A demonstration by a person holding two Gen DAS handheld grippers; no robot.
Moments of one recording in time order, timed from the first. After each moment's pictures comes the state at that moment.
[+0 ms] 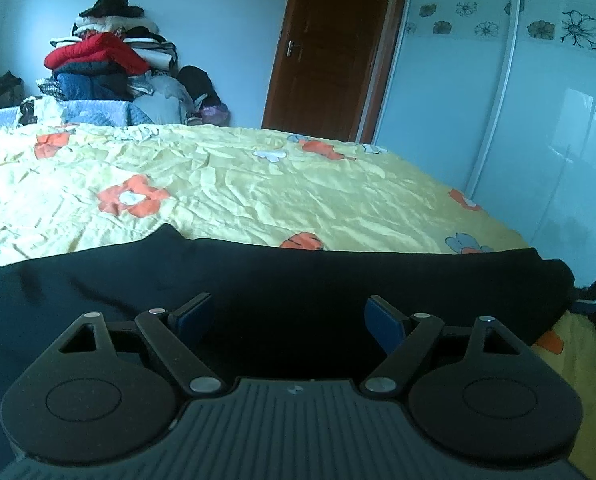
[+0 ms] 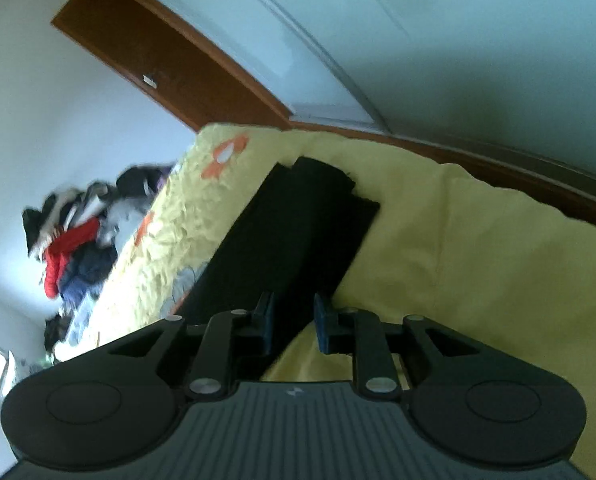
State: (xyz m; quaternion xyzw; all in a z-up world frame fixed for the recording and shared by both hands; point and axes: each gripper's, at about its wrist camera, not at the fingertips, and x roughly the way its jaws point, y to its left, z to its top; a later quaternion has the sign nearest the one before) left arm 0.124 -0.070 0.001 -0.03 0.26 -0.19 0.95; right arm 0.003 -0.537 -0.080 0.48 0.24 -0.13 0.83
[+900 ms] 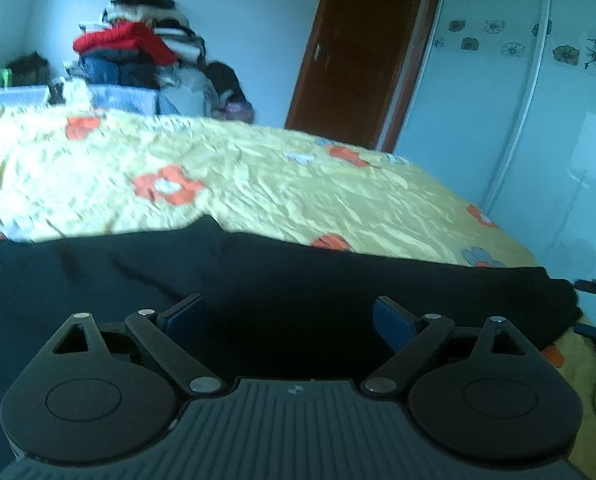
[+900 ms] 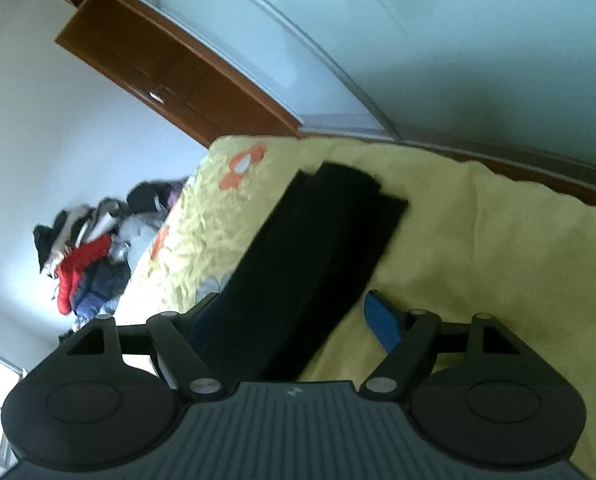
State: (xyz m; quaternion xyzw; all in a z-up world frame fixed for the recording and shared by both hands) left arm 0.115 -0.047 0.002 -0.07 0.28 -0.17 0.94; right arm 0.027 -0.532 -0.081 0.48 0.20 -0.13 0.84
